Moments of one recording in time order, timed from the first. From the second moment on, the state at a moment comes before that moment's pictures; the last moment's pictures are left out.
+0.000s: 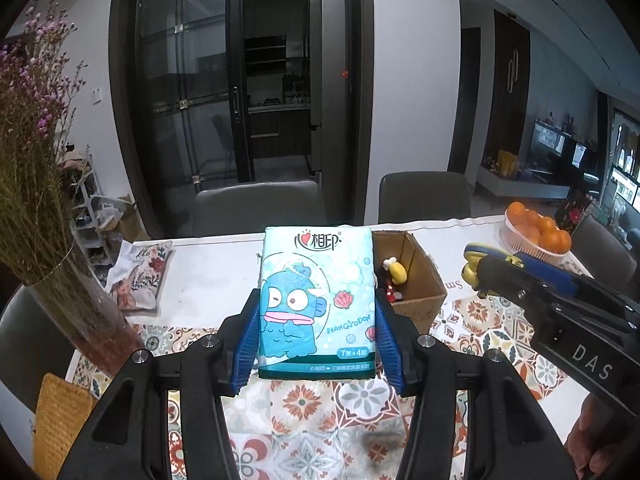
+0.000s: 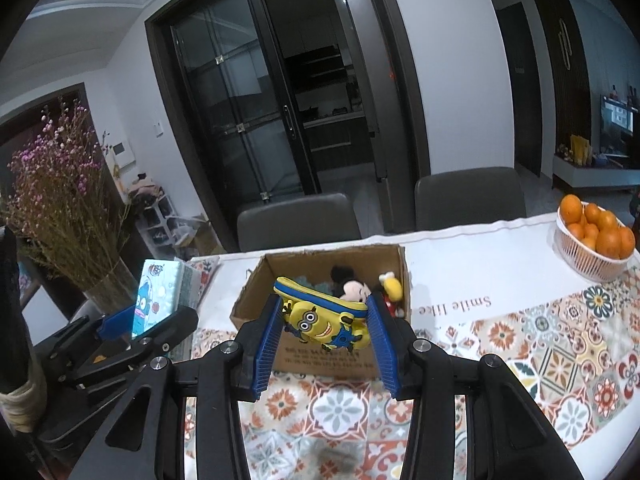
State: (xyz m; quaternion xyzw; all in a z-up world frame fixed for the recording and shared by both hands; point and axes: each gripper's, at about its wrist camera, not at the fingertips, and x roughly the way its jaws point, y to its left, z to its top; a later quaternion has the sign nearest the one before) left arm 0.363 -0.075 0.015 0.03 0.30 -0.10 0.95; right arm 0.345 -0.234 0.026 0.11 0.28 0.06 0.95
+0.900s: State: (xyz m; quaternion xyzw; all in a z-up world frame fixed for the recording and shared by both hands) left arm 0.469 -0.097 -0.010 0.07 0.33 -0.10 0.93; right arm 0.450 -0.239 0.003 0.09 0.31 0.06 0.94
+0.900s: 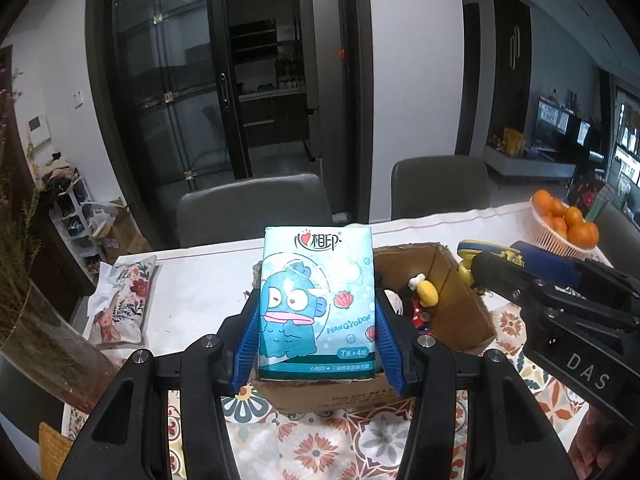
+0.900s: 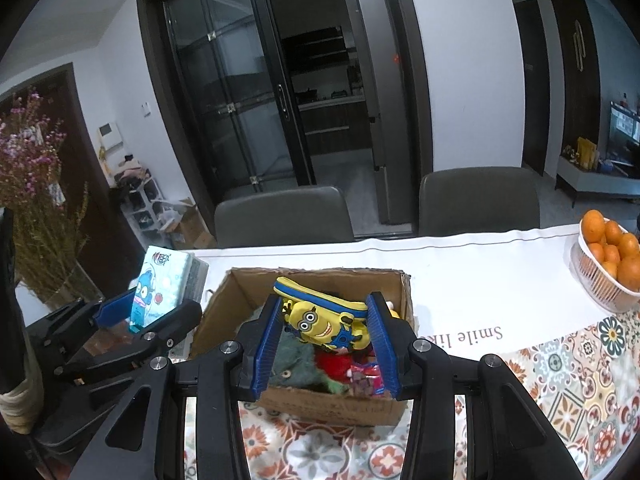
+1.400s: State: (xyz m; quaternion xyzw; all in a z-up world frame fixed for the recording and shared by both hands) left arm 0.511 -0.110 -0.046 0.06 0.39 -0.11 0.91; right arm 0.489 -0.249 -0.023 0.10 0.36 0.04 0.93
